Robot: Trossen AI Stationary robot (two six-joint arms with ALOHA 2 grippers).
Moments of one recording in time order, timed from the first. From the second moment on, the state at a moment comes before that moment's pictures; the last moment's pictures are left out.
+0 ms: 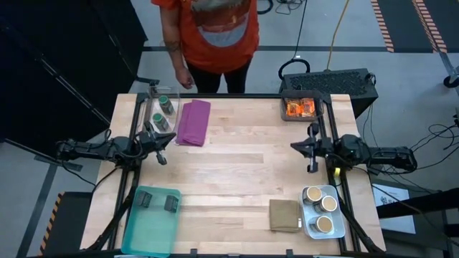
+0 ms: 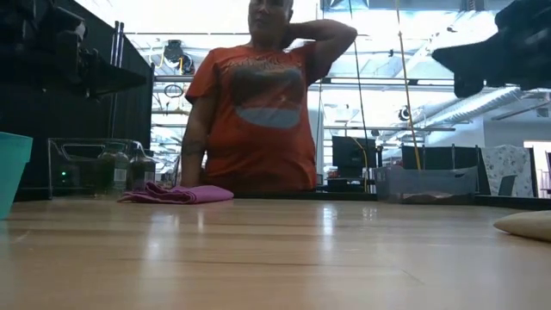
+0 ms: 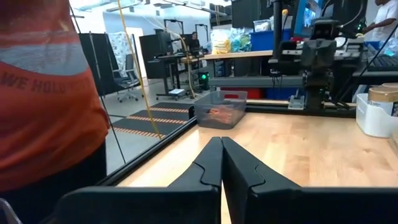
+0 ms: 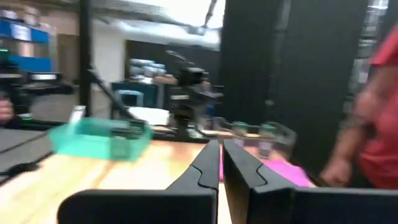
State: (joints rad) left arm -0.11 0.00 0.01 0.07 -0.53 0.12; right arm -0.01 0.00 0.01 0.17 0.06 -0.08
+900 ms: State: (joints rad) left arm -0.11 0.00 0.00 0.07 -0.53 0.14; right arm -0.01 0.01 0.01 0.13 0.03 -0.03
